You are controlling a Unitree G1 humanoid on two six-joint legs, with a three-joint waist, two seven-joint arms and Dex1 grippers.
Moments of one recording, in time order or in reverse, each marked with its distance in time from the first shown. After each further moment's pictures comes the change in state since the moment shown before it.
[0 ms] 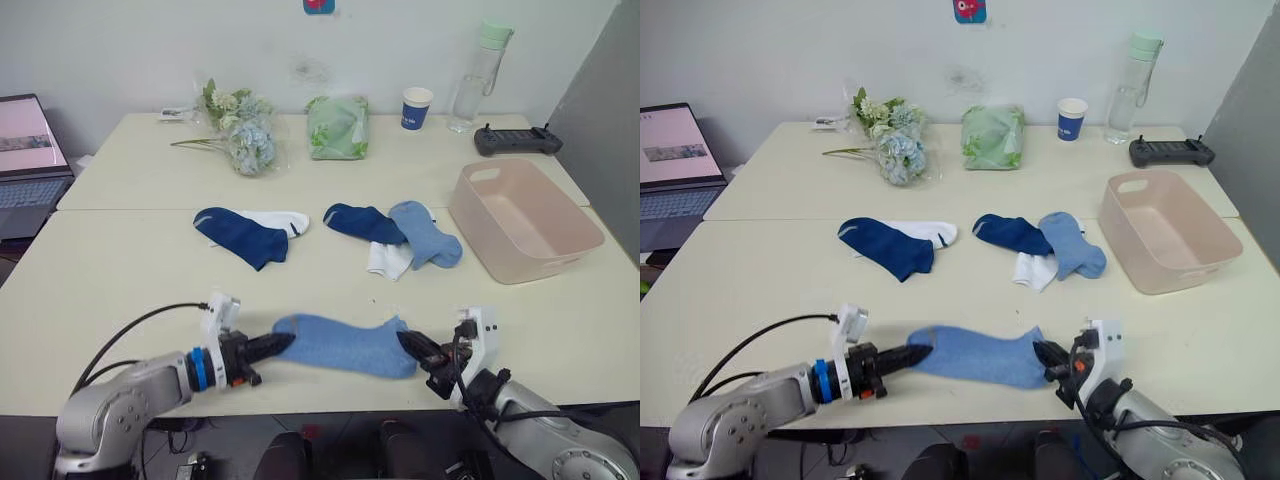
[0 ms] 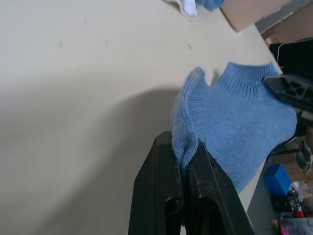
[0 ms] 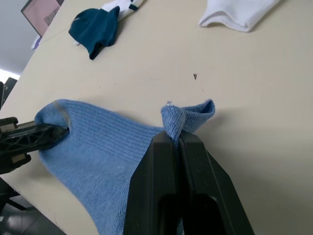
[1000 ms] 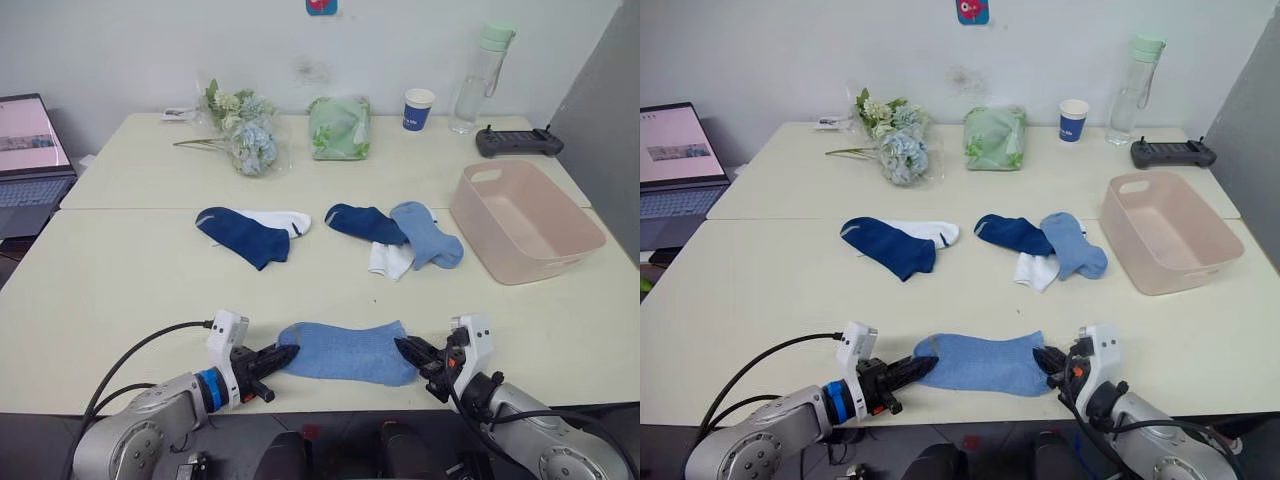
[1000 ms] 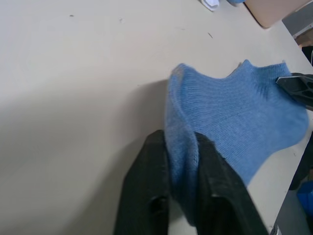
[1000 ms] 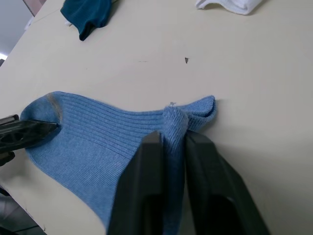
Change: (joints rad) left arm 0.120 -0.059 -0.094 -0.045 0.064 -0.207 0.144; right arm 0.009 -0.048 0.077 0.101 -0.157 -0.116 0.128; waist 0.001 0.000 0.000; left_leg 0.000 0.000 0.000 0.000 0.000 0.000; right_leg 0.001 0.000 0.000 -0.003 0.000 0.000
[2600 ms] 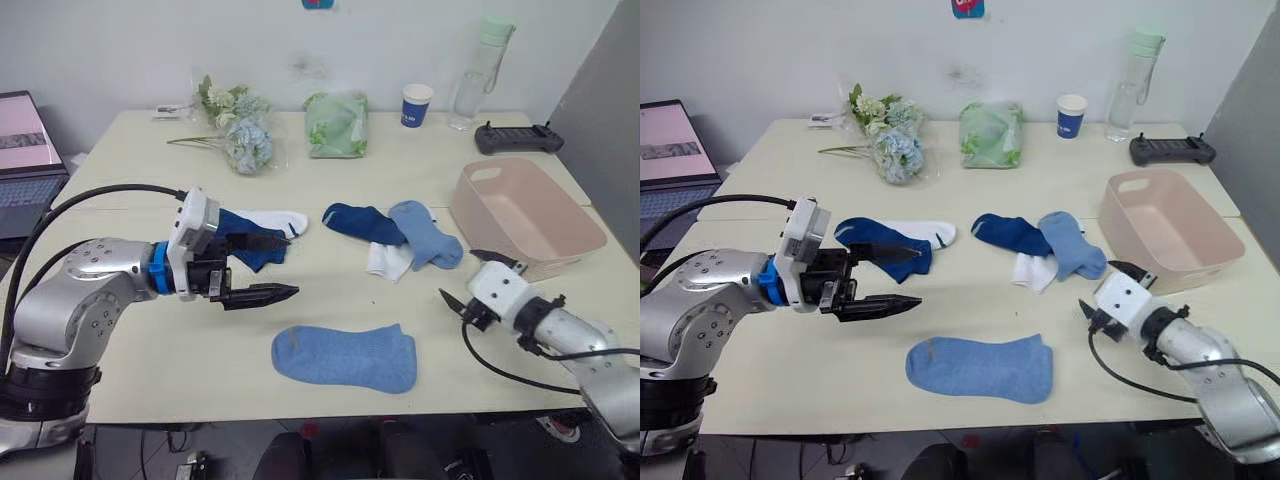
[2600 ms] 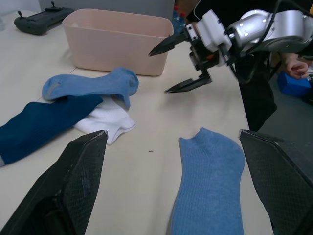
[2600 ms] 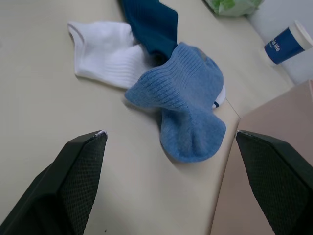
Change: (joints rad) left arm -0.616 0.385 -0.032 0.205 -0.005 -0.213 -0.617; right arm -0.376 -0.468 0.144 0.278 -0.847 -0.468 0.269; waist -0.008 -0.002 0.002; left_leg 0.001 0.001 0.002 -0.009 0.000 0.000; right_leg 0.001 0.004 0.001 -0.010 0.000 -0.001
